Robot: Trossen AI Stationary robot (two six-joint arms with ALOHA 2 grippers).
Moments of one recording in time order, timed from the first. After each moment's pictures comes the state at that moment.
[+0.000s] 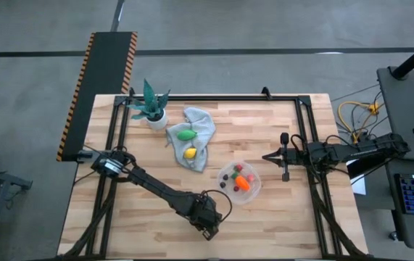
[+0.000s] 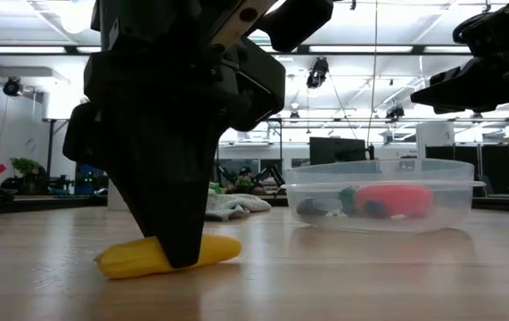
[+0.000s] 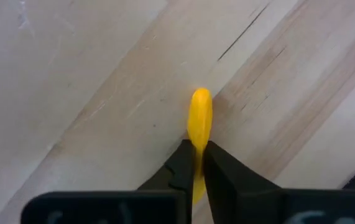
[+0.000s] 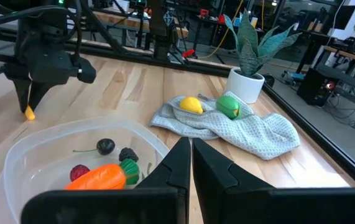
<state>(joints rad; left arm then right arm) -0.47 2.18 1.61 -0.69 0.11 -1.22 0.14 0.33 0.04 0.13 0.19 -0.16</state>
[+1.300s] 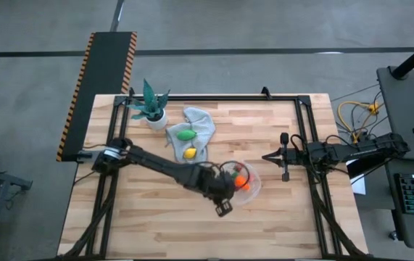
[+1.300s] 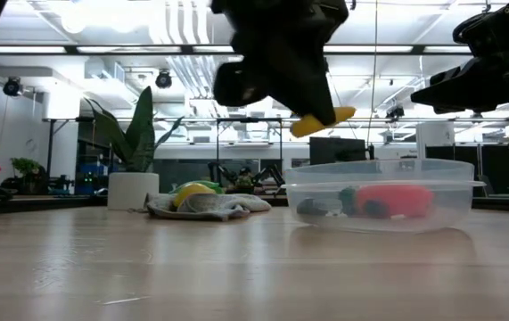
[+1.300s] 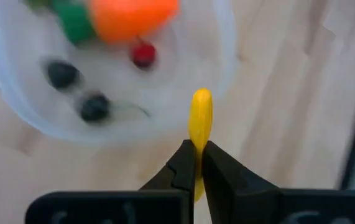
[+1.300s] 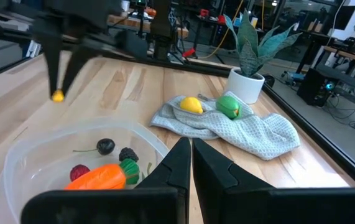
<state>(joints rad) -0.28 2.06 1.75 -0.70 -0.06 -0.74 0.14 0.33 0.04 0.13 0.19 -0.16</state>
